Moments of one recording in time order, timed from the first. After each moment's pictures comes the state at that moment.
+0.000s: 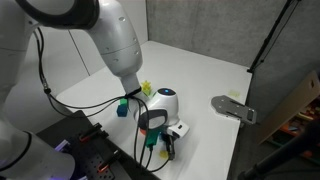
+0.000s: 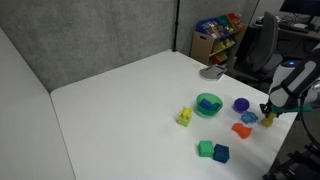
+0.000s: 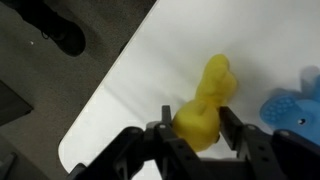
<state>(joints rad) 0.10 0.71 -0.47 -2.37 0.01 2.92 0.40</state>
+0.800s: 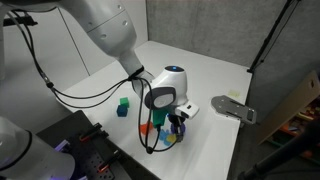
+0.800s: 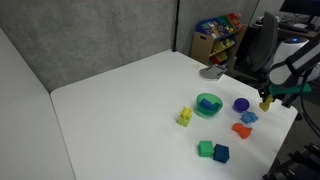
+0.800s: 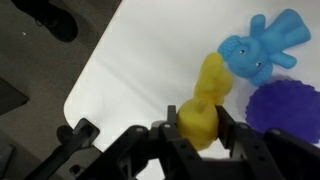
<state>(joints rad) 0.18 0.54 -0.55 -2.33 0.01 2.75 0.41</state>
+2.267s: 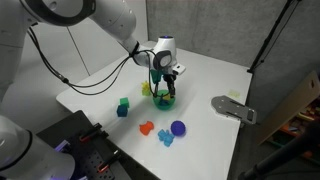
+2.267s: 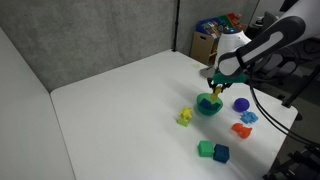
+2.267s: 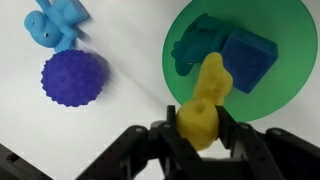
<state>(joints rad) 0.21 0.69 -0.24 -1.85 -0.05 2.50 0.71</state>
